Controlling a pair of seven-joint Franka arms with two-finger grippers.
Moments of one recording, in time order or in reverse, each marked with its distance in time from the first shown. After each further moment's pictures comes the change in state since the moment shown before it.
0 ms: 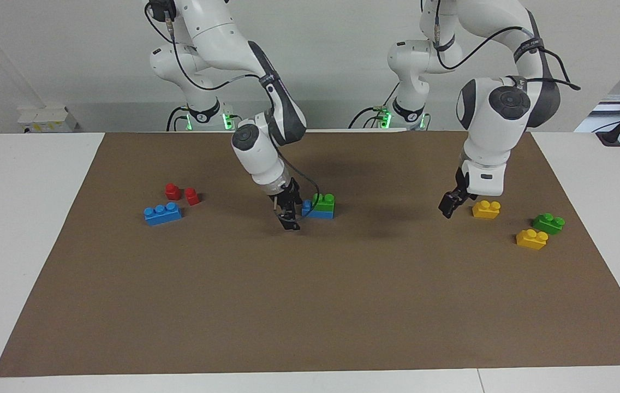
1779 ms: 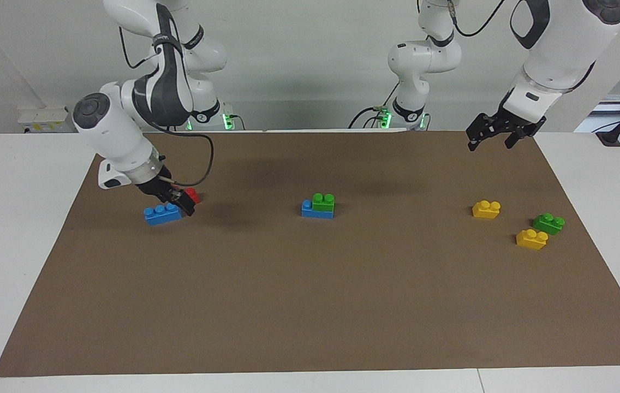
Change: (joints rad) left arm 0.106 -0.156 0.009 0.204 -0.180 -0.427 0.508; right arm -0.500 -0.247 -0.014 0.184 -0.381 -0.628 -1.322
